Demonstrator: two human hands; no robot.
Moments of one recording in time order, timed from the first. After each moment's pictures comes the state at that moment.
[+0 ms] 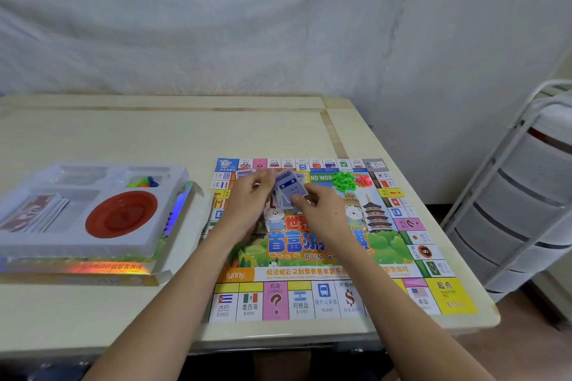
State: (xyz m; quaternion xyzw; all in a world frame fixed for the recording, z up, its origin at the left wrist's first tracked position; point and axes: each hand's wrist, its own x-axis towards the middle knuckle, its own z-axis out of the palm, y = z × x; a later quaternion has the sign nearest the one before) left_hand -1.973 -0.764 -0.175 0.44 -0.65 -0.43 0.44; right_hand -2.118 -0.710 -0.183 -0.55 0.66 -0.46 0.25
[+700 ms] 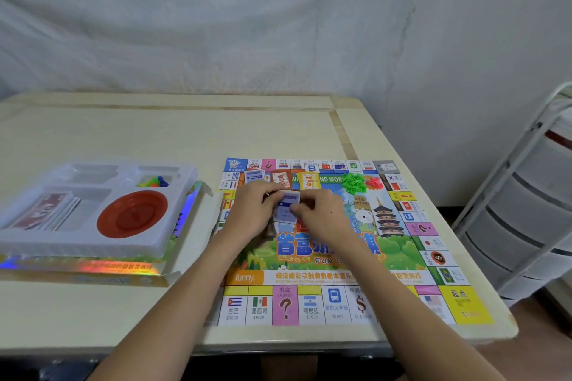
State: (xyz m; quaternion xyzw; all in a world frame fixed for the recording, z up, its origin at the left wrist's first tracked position) left_hand -1.958 -0.773 -0.186 0.45 -0.78 -0.23 0.38; right_hand -2.109 -0.723 -0.181 -0.60 0.68 -0.36 0.22
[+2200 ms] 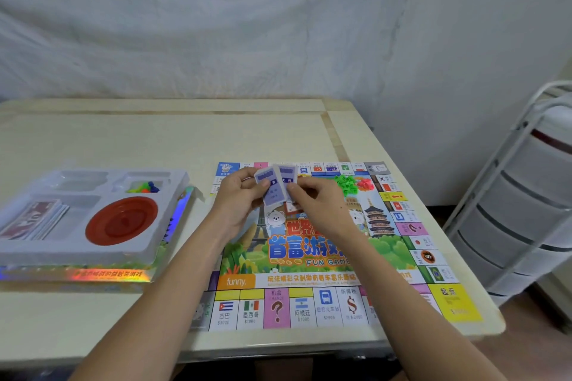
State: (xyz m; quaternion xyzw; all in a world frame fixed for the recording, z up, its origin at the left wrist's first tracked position) left_hand -1.960 -0.774 -0.163 0.39 -0.49 -0.62 0.48; right_hand -2.119 -0.714 -0.161 -0.60 0.57 -0.49 0.27
